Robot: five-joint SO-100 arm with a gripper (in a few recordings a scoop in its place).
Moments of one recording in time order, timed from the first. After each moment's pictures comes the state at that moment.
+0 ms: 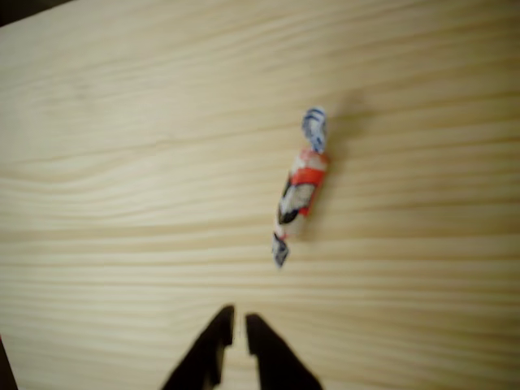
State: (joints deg) arm -31.9 92.2 100.6 53.3 47.8
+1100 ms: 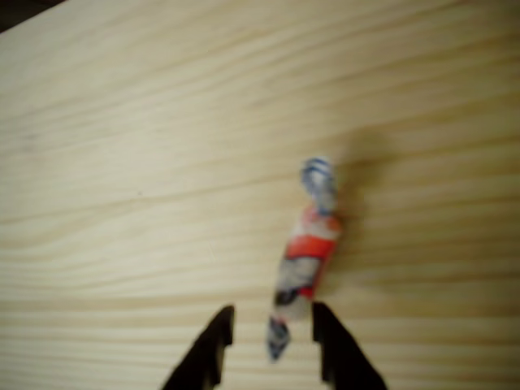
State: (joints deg) arm -31.2 78.0 95.0 46.0 51.2
